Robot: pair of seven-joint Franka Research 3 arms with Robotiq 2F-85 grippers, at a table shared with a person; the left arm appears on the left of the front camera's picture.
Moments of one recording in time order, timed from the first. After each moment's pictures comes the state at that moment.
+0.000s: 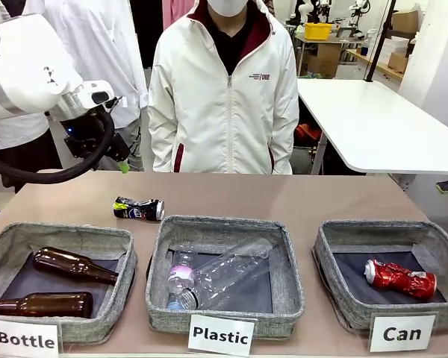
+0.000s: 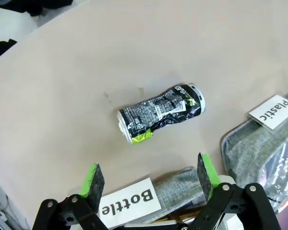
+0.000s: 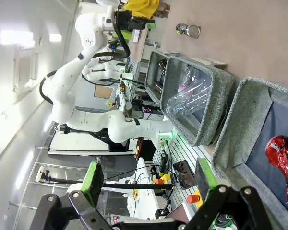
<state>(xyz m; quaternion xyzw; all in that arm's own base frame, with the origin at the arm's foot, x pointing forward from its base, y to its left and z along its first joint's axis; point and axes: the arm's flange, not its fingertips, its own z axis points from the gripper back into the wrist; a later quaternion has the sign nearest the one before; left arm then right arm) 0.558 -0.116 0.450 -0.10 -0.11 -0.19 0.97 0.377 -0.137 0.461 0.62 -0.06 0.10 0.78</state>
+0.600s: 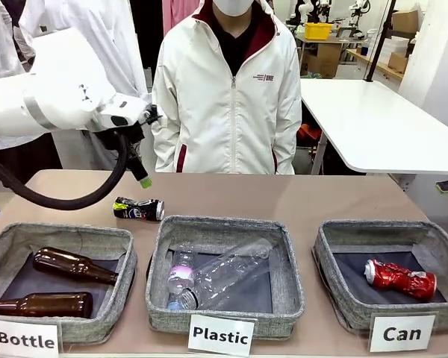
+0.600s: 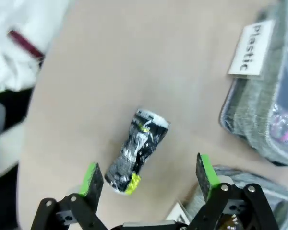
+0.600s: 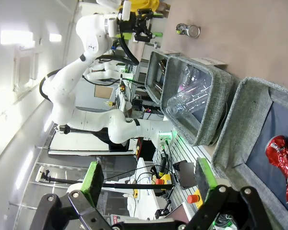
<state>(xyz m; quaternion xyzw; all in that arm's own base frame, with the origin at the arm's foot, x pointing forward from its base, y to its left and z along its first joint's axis) 0.545 -0.191 0.436 -0.06 -0.17 -0.55 0.81 0.377 -0.137 0.461 0.62 -0.06 0.09 0.78</state>
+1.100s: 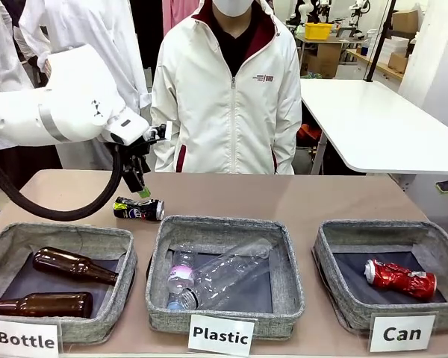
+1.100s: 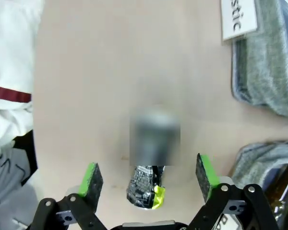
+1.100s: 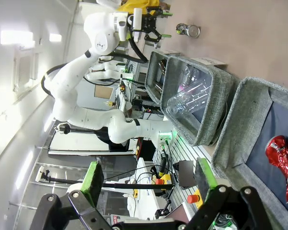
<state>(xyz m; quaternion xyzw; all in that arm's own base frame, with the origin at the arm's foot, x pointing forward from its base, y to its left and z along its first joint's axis) 0.562 -0.194 0.399 -0.03 -0.15 -0.68 0.72 0.377 -0.137 0.461 0.62 -0.06 0.10 0.78</state>
